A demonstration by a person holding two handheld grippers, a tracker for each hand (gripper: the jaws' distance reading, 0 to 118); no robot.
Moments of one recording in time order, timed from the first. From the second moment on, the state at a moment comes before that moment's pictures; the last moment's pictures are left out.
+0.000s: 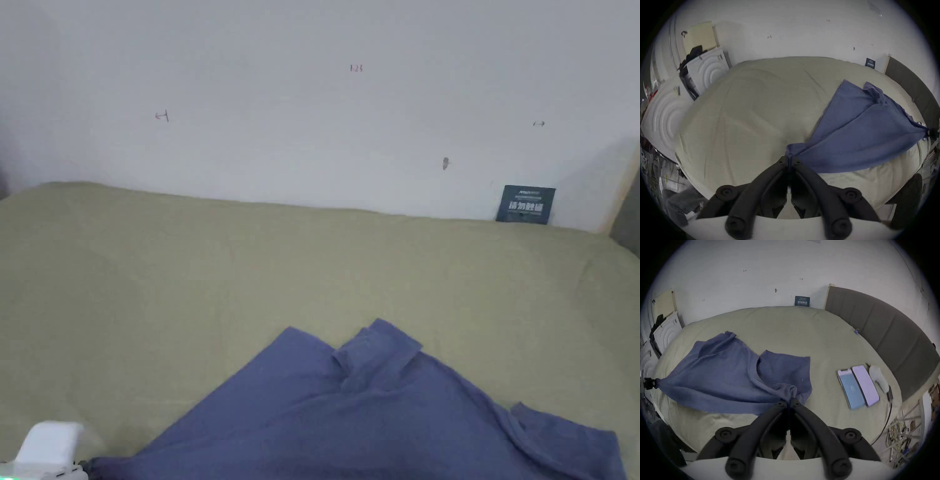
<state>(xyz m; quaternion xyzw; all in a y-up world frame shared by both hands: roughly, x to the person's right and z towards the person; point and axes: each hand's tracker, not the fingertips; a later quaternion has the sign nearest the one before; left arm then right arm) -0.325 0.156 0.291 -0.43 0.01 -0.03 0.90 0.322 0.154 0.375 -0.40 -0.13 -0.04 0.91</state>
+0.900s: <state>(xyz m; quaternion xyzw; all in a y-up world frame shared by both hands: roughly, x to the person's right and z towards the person) -0.357 0.159 0.320 -0.42 0.01 0.05 0.91 0.196 0.143 0.412 -0.37 -0.03 -0.03 0.93</state>
